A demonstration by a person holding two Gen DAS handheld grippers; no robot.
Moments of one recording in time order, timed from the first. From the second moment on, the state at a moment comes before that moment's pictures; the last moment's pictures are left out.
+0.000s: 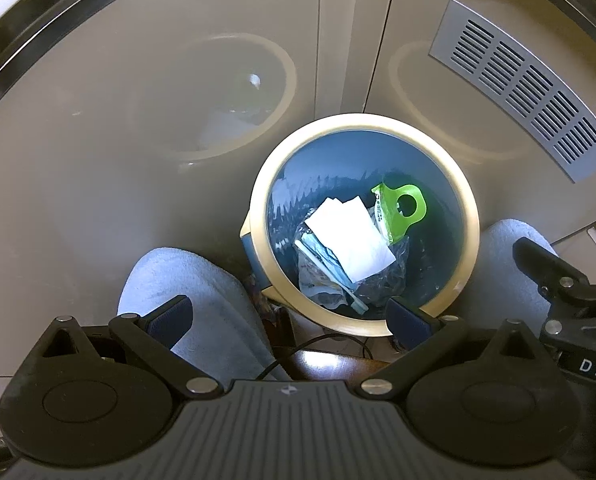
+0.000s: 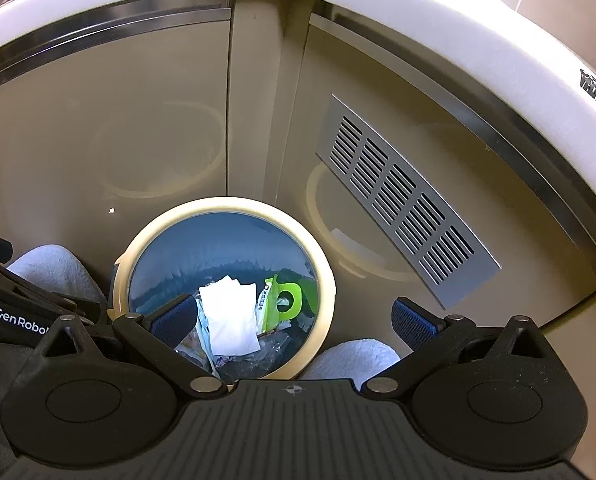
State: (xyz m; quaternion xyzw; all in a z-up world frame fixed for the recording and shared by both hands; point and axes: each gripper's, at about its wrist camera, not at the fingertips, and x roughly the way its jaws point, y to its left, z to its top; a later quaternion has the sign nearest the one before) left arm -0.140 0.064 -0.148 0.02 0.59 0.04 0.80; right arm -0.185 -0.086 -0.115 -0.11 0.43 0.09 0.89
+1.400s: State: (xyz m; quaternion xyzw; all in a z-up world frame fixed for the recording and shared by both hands) left arm -0.138 0.068 -0.151 0.02 0.60 0.06 0.80; right arm -0.185 -0.086 -0.114 -0.11 0.43 0.09 0.89
